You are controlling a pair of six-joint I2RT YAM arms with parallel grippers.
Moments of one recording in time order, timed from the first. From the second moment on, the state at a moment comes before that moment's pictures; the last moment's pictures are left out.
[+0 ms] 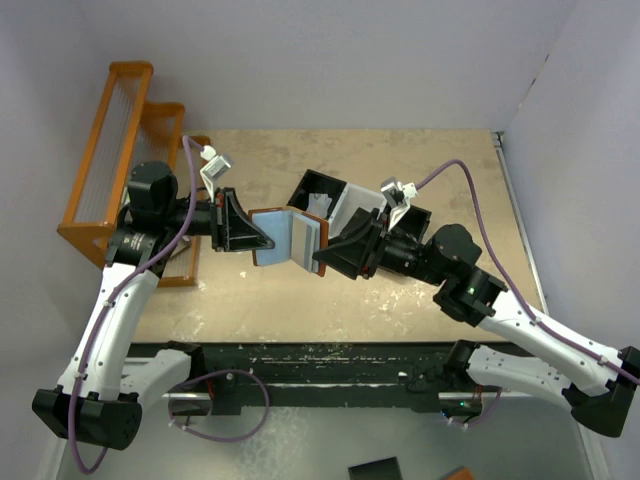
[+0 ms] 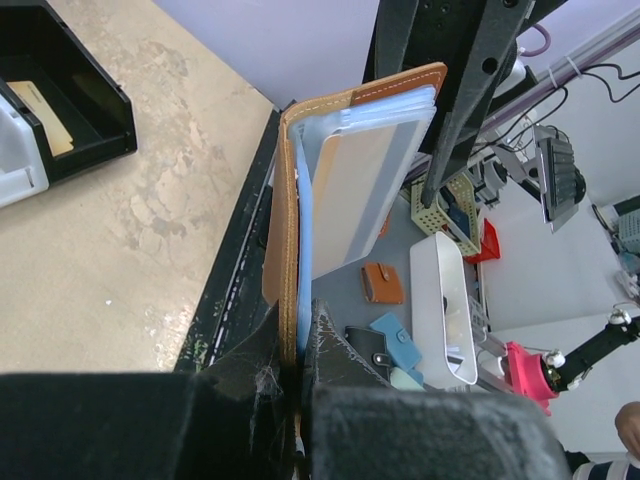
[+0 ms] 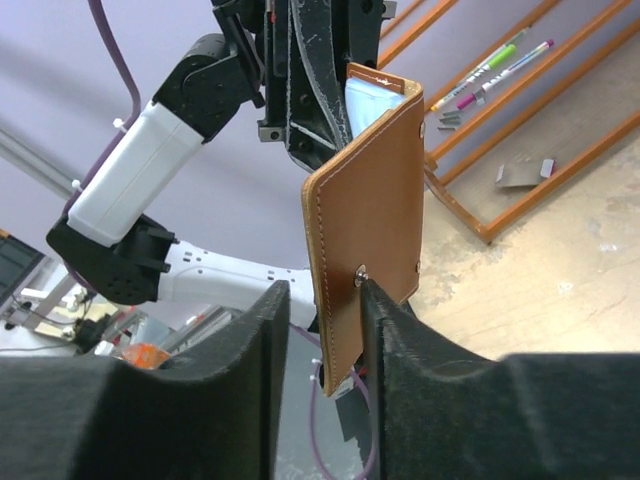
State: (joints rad) left arm -0.17 1.00 1.13 -0.44 1.31 -0.43; right arm 0.92 0.89 0.87 0.17 -0.30 0.70
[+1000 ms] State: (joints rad) left arm -0.17 1.00 1.13 -0.43 1.30 -0.44; right arm 0.92 0.91 0.96 -0.06 -0.09 0.65
